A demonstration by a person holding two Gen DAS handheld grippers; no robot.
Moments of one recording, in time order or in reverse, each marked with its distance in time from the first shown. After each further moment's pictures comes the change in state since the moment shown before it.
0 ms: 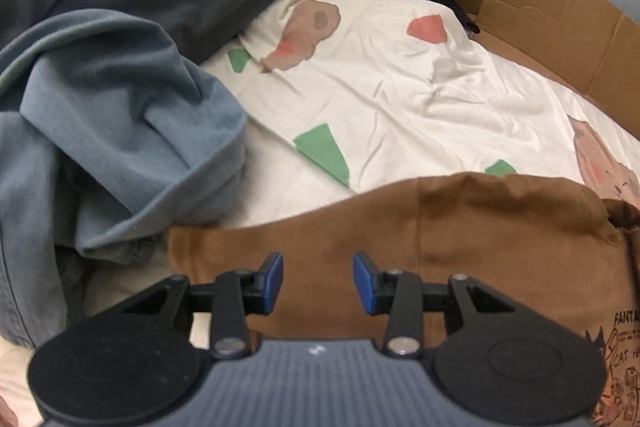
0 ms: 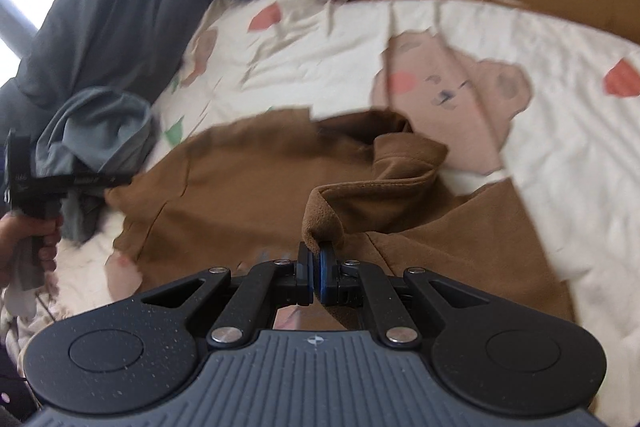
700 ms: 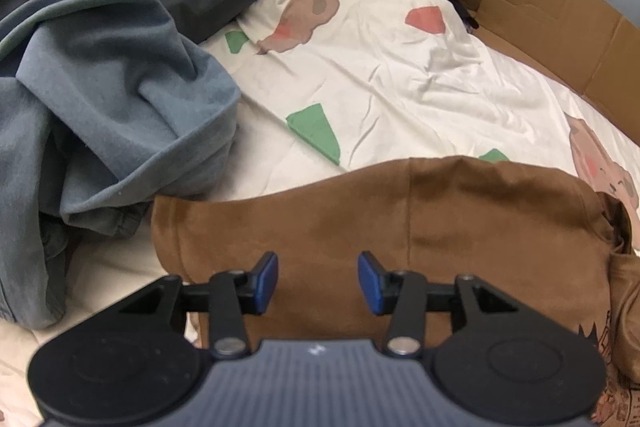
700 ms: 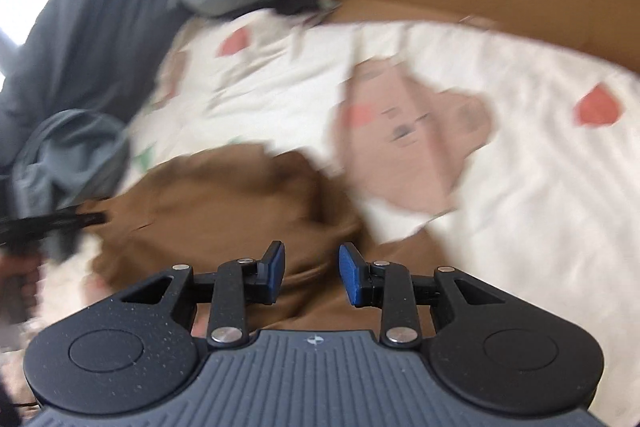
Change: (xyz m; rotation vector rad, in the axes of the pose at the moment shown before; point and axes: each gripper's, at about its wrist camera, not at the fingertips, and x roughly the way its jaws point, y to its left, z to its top) left arm 0.004 -0.002 -0.014 -0.029 0.016 -0.012; right arm -0.012 -0.043 0.034 0.003 -0.054 -0.083
